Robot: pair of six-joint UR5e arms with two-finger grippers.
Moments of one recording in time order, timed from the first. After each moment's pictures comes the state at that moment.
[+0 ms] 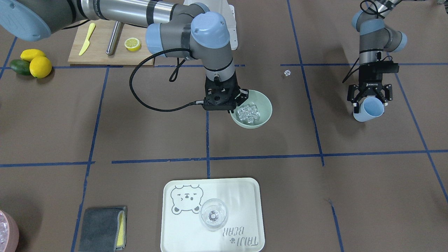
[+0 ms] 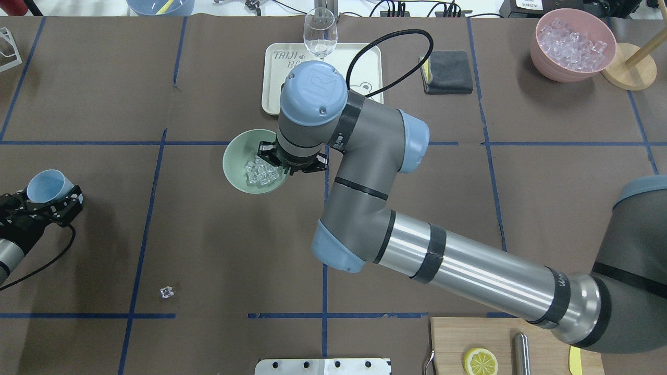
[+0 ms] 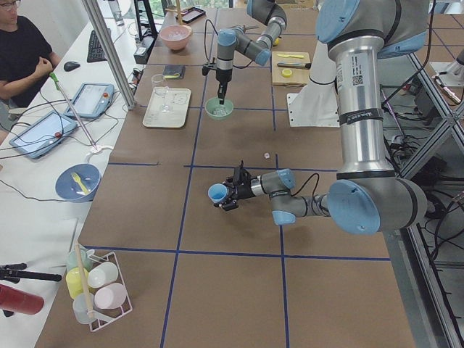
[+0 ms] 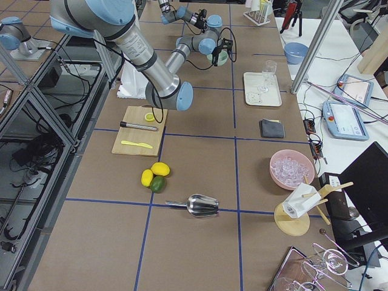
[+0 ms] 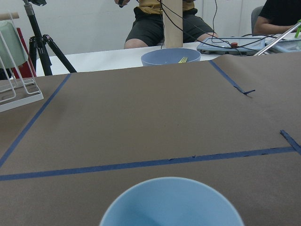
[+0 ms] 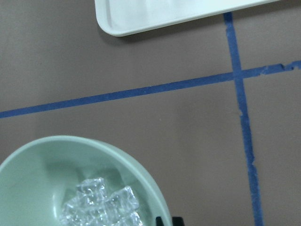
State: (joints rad) left arm -0.37 -1.35 -1.50 -2.97 -0.81 -1.08; right arm 0.54 -0.66 1.46 -1.43 1.90 1.39
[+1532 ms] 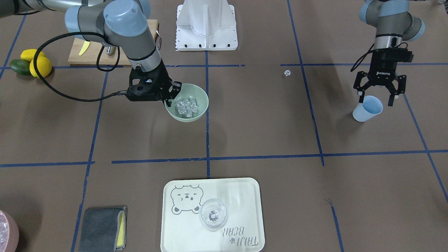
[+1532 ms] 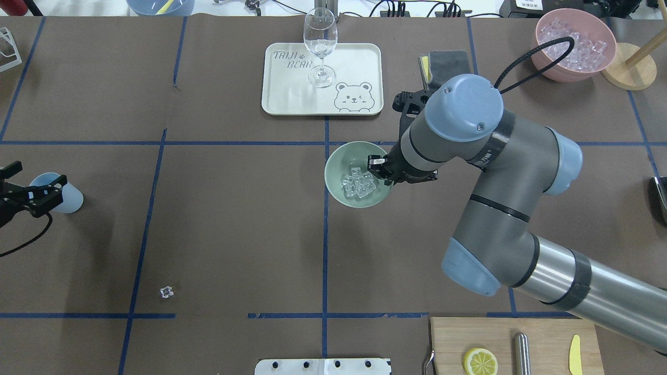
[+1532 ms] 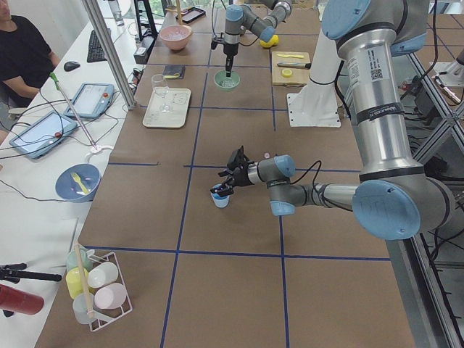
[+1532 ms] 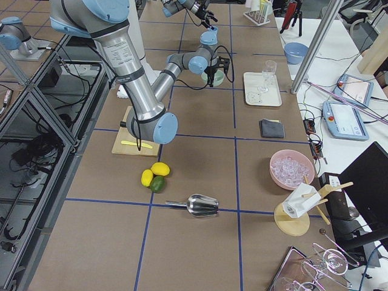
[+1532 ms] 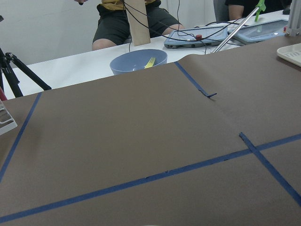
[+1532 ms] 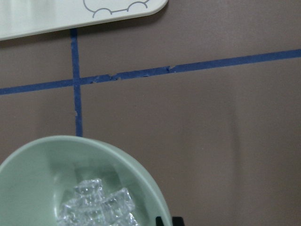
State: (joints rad) left arm -0.59 -1.27 -1.71 -2.96 -1.17 -0.75; right arm 0.61 -1.05 1.86 -1.52 1.93 1.28
